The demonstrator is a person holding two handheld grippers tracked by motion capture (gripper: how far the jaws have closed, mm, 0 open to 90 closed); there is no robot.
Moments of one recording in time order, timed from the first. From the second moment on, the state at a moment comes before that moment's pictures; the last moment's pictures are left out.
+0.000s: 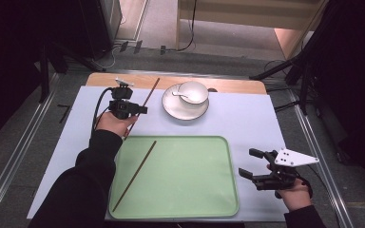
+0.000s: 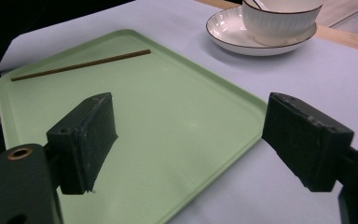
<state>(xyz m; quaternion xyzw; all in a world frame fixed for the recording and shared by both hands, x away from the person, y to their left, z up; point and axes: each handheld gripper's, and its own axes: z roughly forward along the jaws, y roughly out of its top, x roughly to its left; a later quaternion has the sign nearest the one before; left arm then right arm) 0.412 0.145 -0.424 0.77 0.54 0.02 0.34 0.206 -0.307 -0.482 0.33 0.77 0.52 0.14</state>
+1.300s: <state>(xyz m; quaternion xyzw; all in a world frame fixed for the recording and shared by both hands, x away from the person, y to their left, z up) 0.289 0.134 -0.493 0.80 0.51 -0.03 0.31 0.205 -0.304 -0.483 0.33 0.77 0.52 0.14</state>
